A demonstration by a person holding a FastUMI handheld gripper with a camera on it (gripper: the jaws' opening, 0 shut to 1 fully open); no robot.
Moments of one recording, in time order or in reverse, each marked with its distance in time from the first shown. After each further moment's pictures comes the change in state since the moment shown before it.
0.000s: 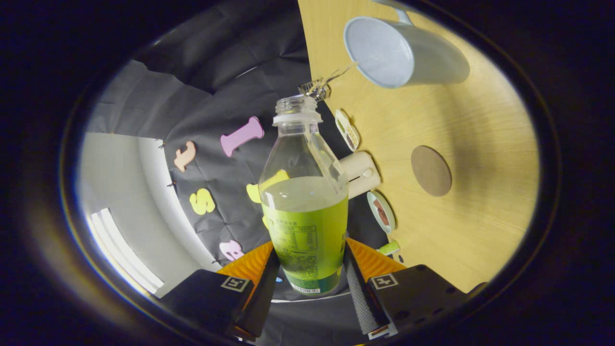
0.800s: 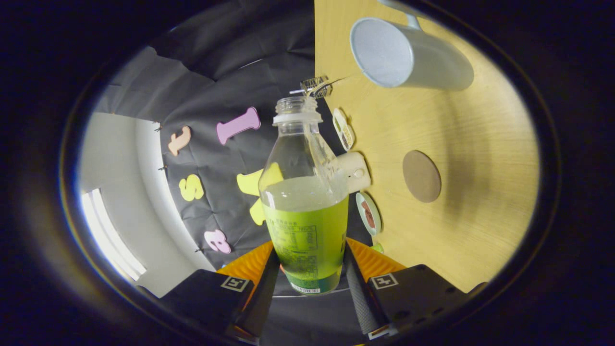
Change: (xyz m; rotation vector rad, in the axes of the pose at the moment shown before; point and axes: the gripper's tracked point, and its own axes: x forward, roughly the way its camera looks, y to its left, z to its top) arm -0.003 -0.017 0.001 -0.101 0.021 -0.071
